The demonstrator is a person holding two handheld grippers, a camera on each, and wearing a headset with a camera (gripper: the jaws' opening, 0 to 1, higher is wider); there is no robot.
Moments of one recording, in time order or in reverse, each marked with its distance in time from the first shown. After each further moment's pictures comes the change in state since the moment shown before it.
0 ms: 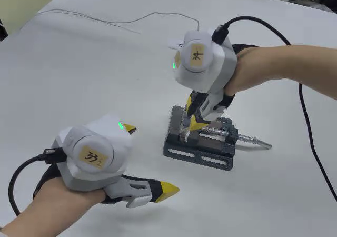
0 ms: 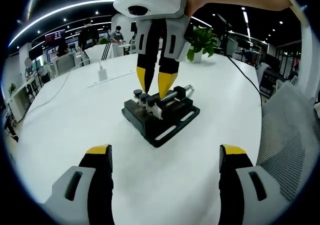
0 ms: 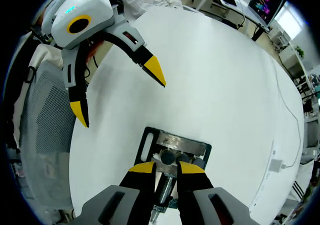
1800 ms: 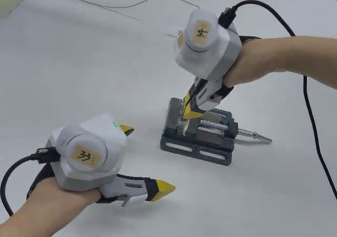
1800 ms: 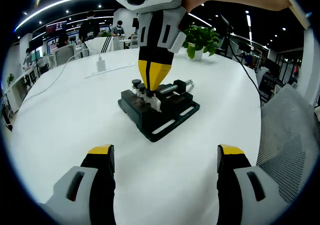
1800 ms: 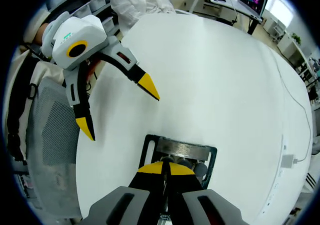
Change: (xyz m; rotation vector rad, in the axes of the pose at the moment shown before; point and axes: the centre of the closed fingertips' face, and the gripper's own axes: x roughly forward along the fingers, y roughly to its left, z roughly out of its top) left arm 0.012 -0.001 -0.014 -0.060 0.022 -0.028; right arm 0.011 0.005 0.013 0.082 -0.051 0.080
